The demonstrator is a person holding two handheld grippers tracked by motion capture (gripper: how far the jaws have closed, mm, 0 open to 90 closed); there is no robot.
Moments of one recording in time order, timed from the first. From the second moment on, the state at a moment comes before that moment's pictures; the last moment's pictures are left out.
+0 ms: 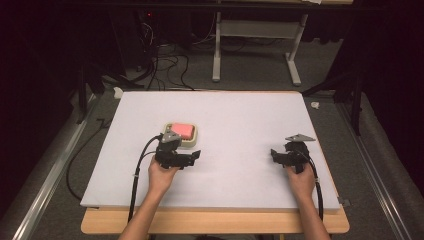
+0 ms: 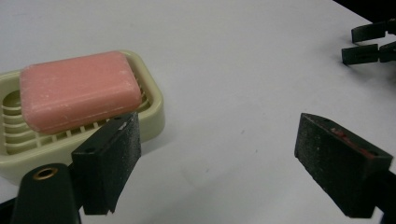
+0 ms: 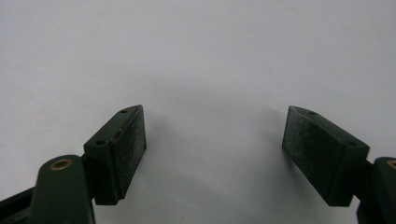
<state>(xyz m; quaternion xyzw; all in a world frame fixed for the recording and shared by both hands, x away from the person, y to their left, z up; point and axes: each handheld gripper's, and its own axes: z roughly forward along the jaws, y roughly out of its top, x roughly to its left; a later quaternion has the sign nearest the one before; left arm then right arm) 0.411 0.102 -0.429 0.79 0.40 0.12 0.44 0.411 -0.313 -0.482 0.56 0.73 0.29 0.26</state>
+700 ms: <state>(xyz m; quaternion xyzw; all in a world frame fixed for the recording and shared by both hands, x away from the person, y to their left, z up) 0.394 0.095 -0.437 0.80 0.39 0.12 0.43 0.411 -0.313 -0.482 0.57 0.73 0.29 0.26</state>
